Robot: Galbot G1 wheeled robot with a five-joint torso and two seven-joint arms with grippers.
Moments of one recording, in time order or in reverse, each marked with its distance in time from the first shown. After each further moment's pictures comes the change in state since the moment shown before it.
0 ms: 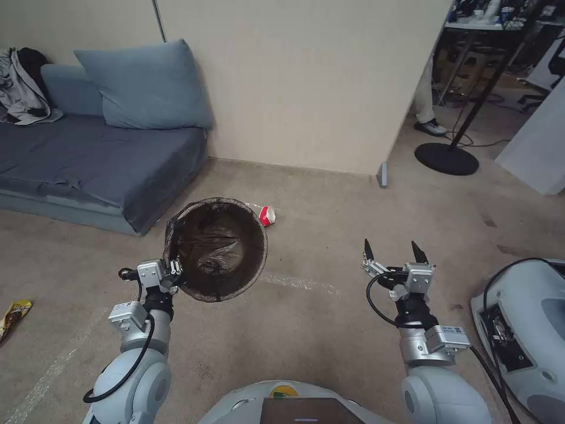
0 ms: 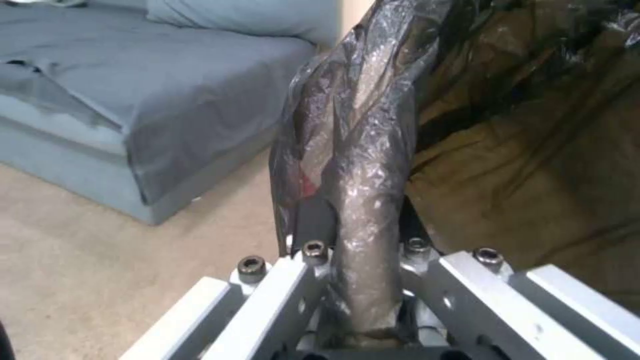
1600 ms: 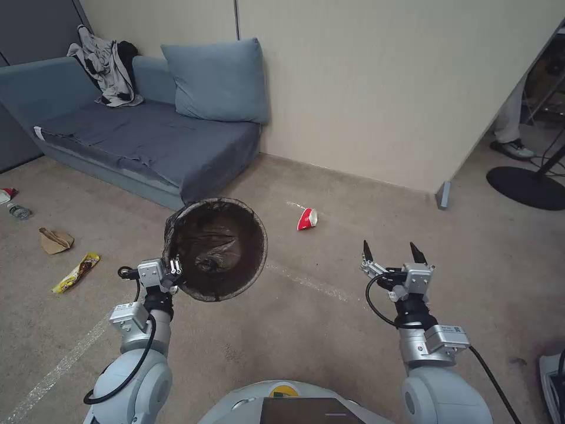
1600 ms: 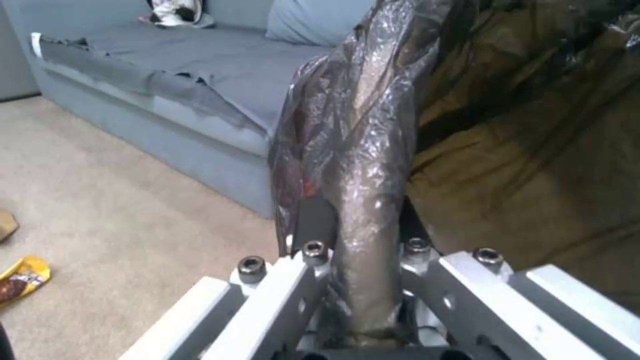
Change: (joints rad) left arm 0.004 -0.002 0.005 -0.007 0.048 -0.014 0.005; right arm -0.006 -0.002 -0.003 0.007 -0.003 -0.020 -0.003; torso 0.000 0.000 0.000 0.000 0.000
